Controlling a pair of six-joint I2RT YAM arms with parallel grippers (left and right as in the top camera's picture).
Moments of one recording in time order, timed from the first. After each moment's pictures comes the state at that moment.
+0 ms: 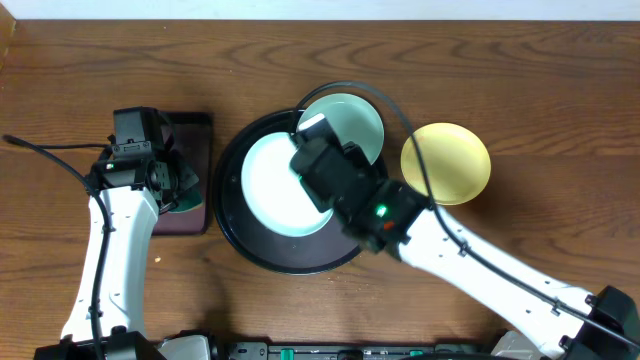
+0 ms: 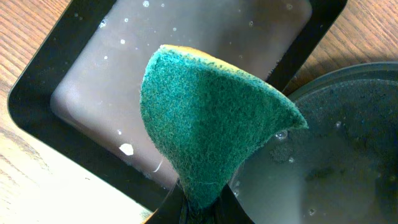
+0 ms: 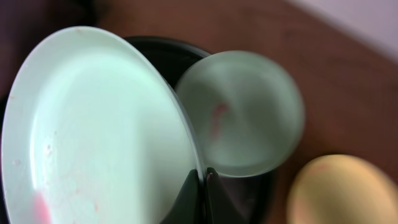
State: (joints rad) left arm 0.16 1.38 1.05 -0.87 -0.09 -0.48; right arm 0.89 1.58 1.32 -0.59 0.34 0.21
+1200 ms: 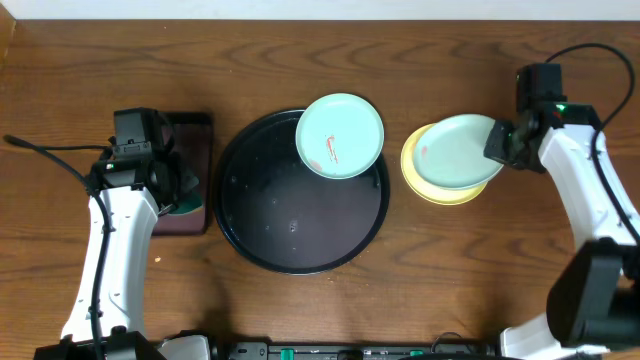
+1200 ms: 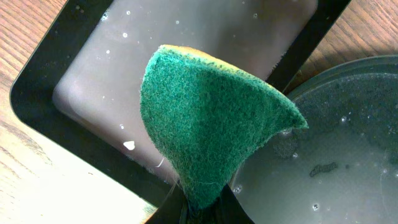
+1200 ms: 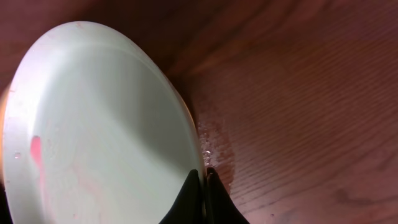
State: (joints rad) left arm 0.16 1.38 1.05 -0.89 -0.09 -0.48; right arm -0.03 1.72 1.32 -0.91 0.14 0.37
